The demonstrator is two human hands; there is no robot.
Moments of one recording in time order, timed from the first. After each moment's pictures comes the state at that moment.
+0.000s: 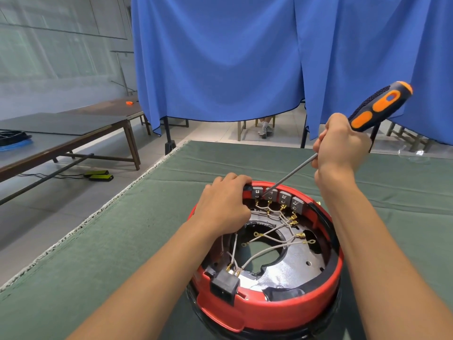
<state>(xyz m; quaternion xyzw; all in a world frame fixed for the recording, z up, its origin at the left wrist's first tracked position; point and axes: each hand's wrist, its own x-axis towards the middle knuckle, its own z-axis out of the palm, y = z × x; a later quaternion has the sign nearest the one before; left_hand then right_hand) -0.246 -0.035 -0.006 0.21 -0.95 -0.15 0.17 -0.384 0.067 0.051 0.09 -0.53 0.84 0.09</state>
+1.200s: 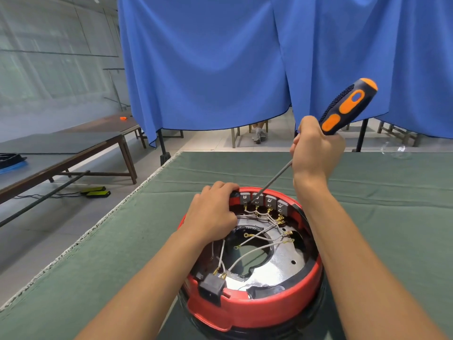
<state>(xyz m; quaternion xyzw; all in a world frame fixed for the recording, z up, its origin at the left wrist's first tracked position) -0.247 -0.038 -0.012 0.21 -0.95 -0.13 0.17 -0.364 0.073 0.057 0.13 -0.51 0.84 0.12</state>
